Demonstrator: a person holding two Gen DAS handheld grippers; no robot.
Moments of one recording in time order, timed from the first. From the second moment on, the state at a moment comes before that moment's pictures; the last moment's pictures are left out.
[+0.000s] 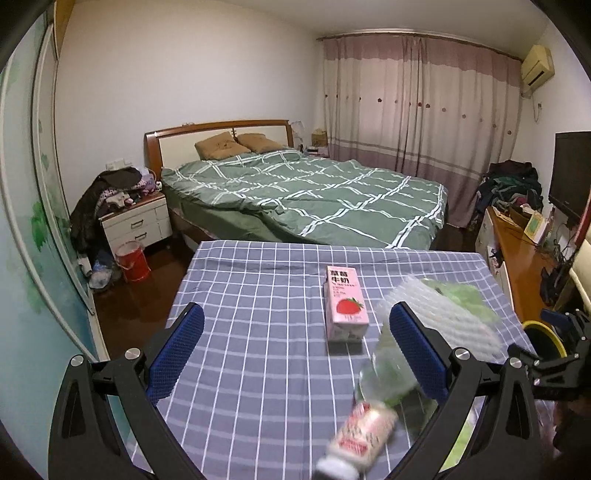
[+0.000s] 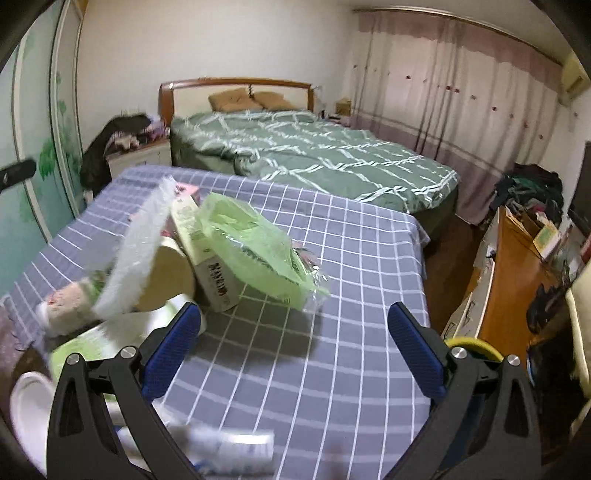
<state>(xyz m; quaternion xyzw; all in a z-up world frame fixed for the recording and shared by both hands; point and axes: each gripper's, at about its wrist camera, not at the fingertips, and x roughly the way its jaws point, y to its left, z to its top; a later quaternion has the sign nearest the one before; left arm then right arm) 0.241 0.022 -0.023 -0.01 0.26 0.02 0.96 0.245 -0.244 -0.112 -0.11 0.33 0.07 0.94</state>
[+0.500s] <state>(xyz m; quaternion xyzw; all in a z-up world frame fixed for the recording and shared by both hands) 0.300 0.048 -0.078 -0.07 0.29 -0.02 0.95 0.292 -0.250 -0.132 -0.08 0.33 0.09 0.94</state>
